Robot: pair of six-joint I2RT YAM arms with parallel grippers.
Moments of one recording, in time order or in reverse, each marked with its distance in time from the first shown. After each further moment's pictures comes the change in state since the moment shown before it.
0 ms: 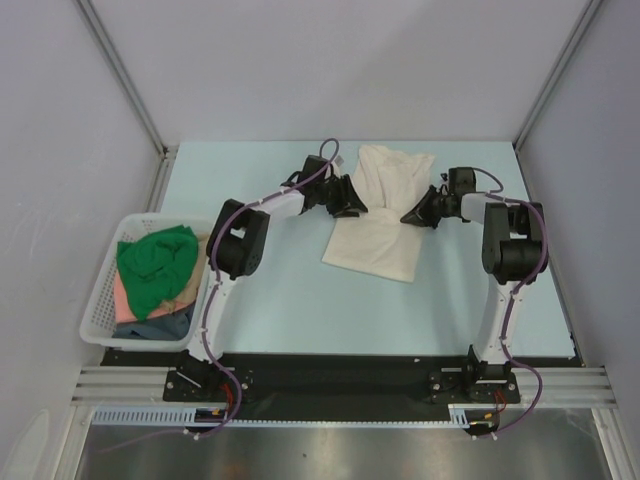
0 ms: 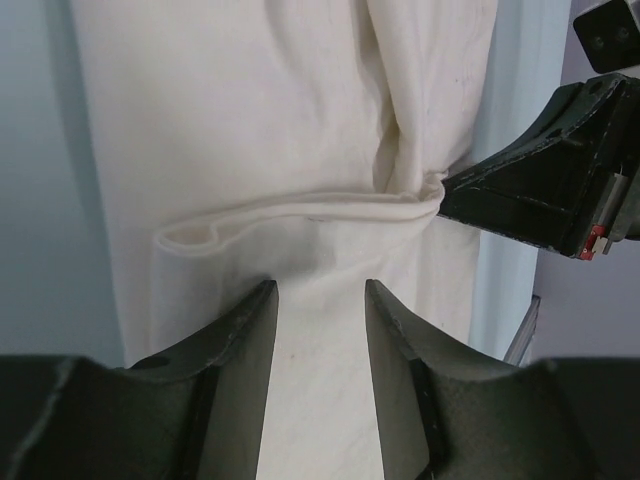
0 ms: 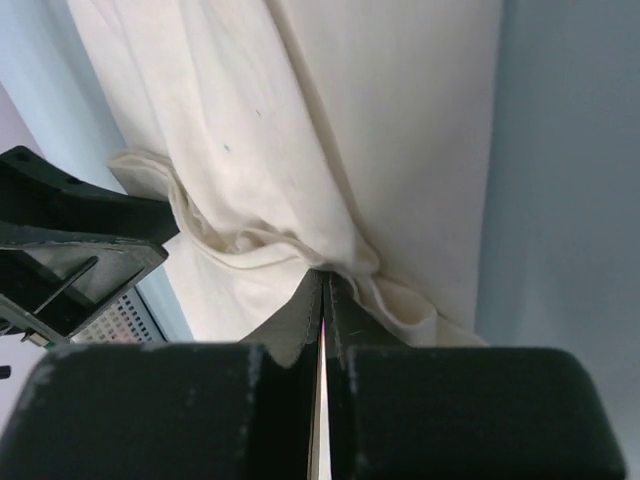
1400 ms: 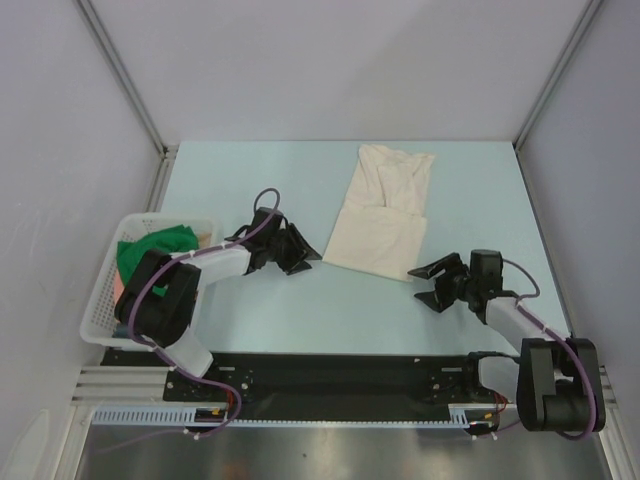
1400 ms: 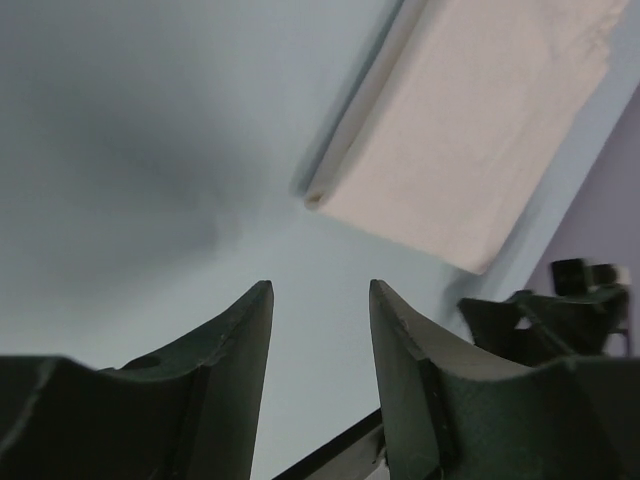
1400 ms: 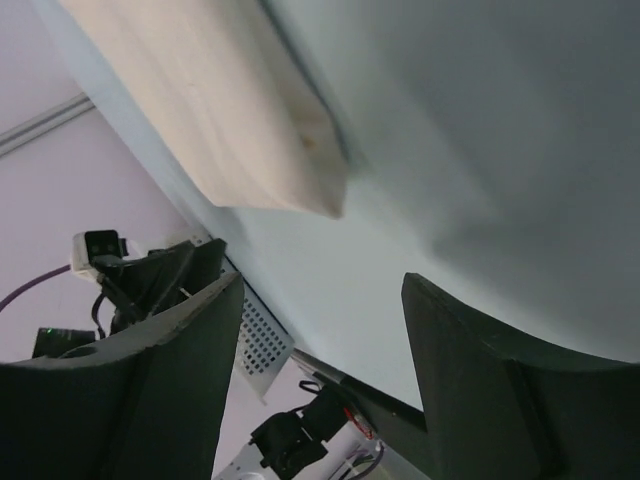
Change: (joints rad) left arm 0.020 -0.808 -1.029 0.065 -0.280 -0.306; right arm -0.026 -0.978 -0.974 0.127 0.048 0.505
